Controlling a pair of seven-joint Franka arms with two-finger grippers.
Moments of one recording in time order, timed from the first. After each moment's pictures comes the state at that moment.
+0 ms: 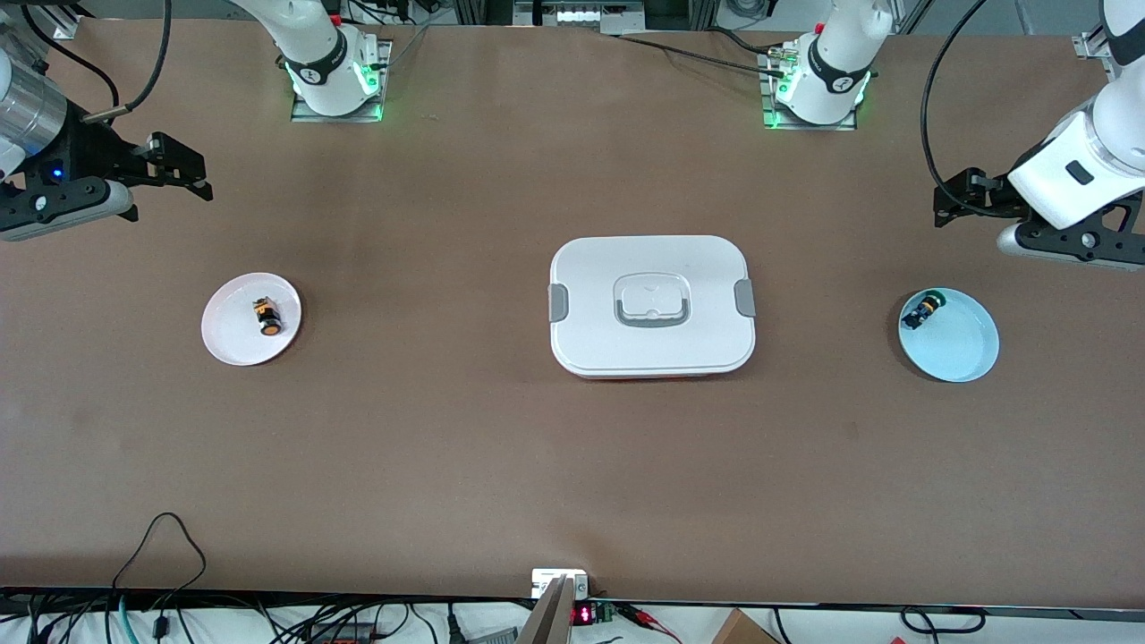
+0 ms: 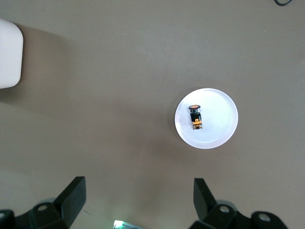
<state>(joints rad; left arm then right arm) -0.05 0.07 -0.04 -1.53 0.04 1.48 0.06 0.18 -0.01 -0.10 -1.63 0.06 1.54 -0.20</state>
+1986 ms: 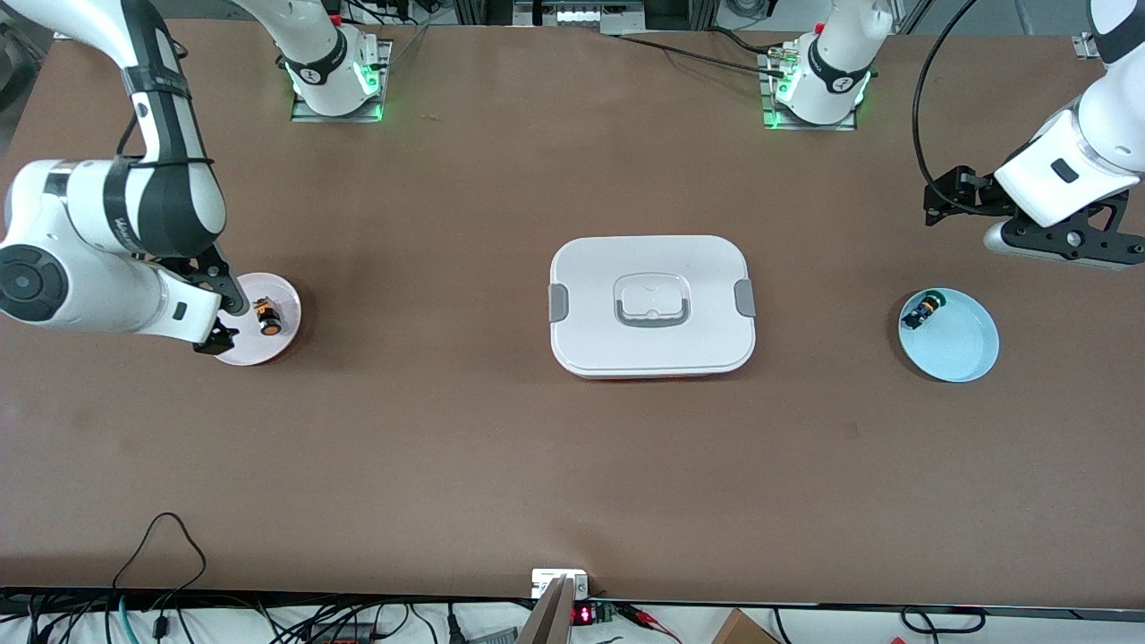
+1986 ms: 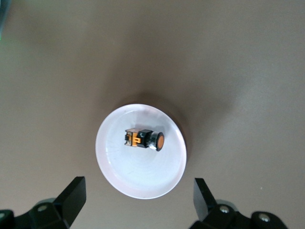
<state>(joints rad) -0.06 0.07 -0.05 -1.53 0.04 1.48 0.06 0.12 0.38 -0.11 -1.69 -0.09 1.82 -2.06</state>
